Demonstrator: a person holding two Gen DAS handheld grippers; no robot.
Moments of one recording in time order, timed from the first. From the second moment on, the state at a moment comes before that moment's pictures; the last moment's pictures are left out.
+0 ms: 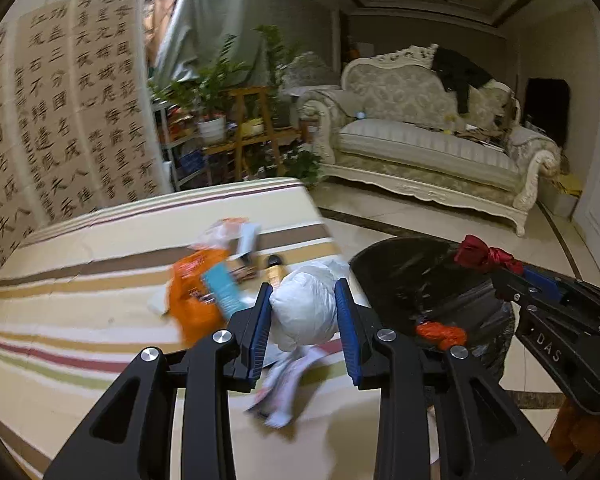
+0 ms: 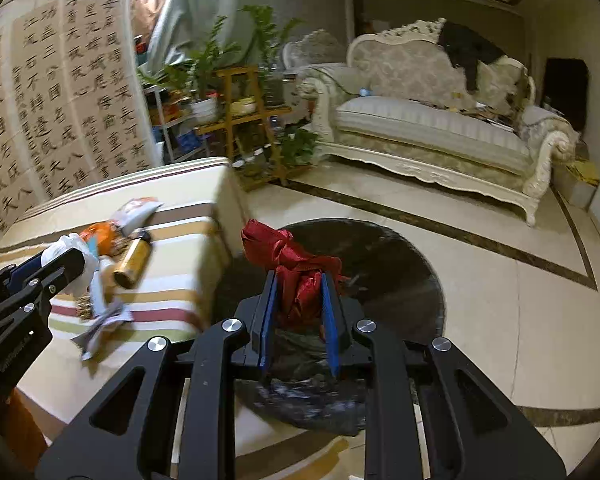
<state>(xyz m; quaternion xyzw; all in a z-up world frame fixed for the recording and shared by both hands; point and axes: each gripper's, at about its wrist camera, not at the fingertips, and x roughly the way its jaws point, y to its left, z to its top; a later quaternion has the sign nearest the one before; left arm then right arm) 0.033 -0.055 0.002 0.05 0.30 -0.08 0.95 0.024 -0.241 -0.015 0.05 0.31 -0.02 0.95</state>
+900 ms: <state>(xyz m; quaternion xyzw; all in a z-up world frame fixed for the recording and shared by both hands) 0.094 -0.134 -0.028 0.09 0.33 -0.10 0.94 0.068 -0.298 -0.049 0.08 0.33 -0.07 0.94</state>
